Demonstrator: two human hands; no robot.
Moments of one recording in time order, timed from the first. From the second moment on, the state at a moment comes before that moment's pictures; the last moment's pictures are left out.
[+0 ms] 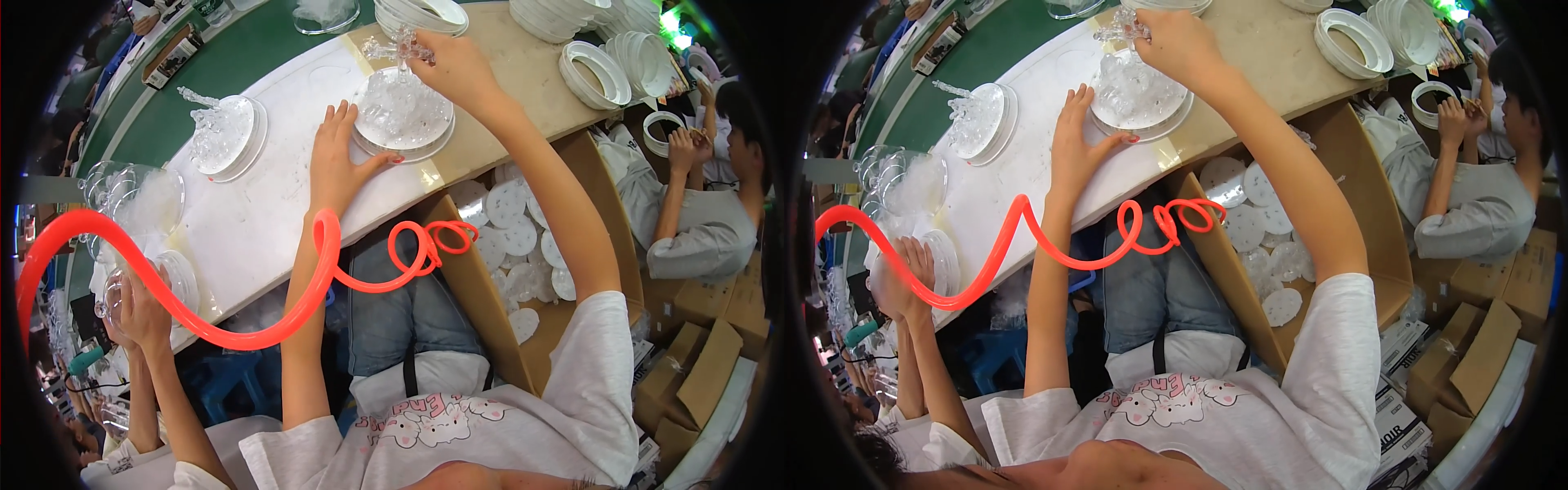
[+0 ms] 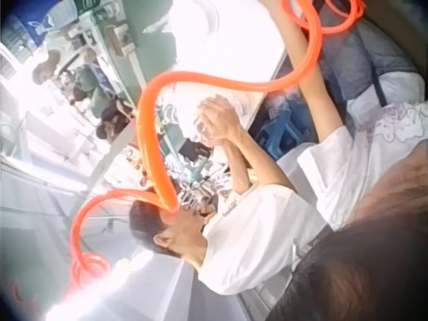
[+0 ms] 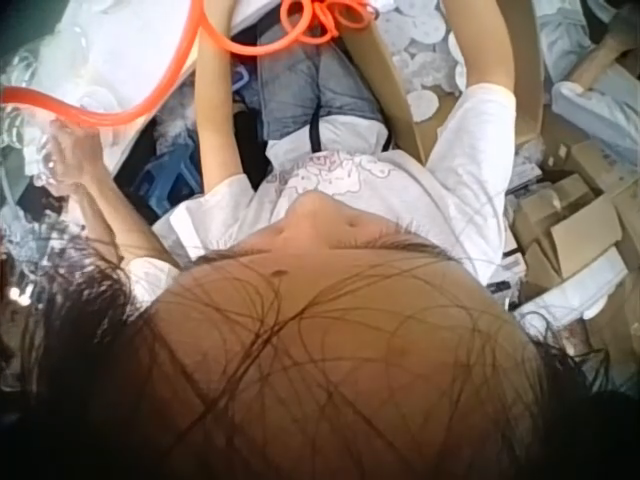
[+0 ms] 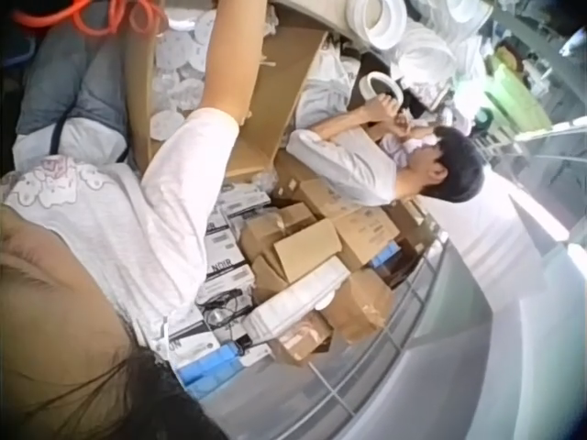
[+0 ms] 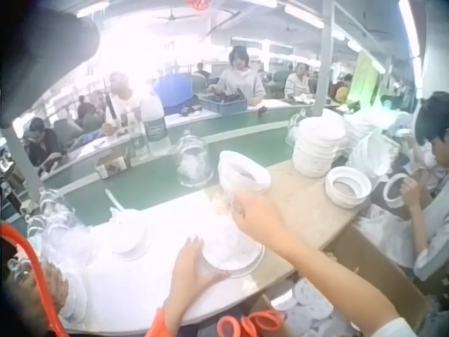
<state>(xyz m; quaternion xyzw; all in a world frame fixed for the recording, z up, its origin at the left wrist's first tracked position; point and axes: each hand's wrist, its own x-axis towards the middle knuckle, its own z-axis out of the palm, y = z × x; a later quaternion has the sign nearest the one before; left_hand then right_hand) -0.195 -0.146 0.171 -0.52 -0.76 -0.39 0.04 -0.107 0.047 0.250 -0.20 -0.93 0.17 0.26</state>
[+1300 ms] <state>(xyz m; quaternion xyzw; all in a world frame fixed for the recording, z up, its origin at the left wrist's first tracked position) -0.196 -0.358 0.187 -0.35 -0.88 -0.32 0.03 -0.132 0.027 0.220 -0.16 -0.90 0.11 0.40</state>
